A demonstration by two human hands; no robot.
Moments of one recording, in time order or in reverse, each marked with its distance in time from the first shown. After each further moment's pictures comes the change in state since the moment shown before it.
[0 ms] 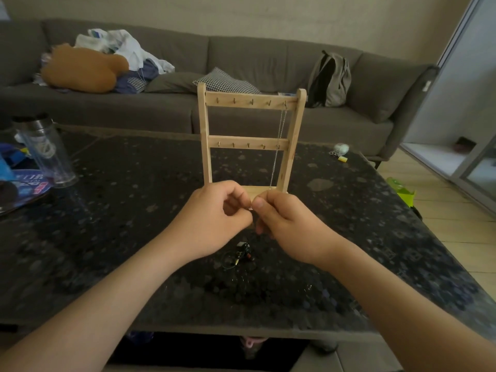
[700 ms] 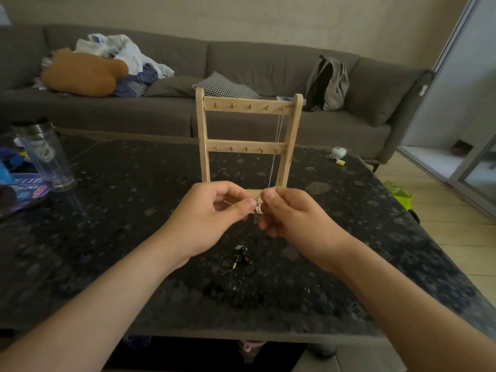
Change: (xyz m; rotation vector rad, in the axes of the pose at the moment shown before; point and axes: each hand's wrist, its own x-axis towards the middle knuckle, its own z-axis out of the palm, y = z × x) left_hand -0.001 0.005 -0.001 -0.308 0.020 -0.070; right_hand -0.001 0.001 -0.009 0.343 0.033 0.027
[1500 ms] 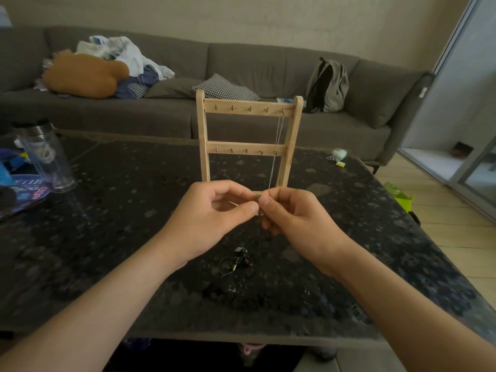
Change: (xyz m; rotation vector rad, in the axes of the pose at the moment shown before) left_hand -0.003 0.008 -0.001 0.014 0.010 0.050; right_hand -0.002 0.005 -0.004 -0.071 0.059 -0.109
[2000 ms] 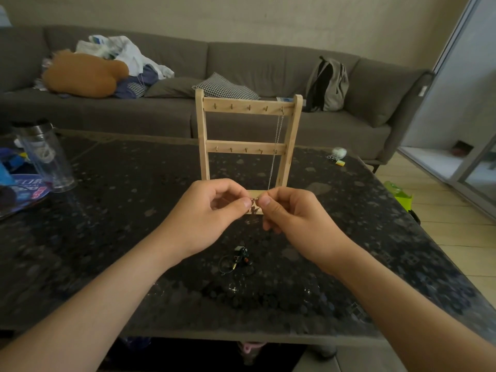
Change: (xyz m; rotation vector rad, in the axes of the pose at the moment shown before) left_hand 0.004 -0.006 -0.006 0.102 -0.036 0.026; right_hand 0.000 0.000 -0.001 -0.082 0.012 0.003
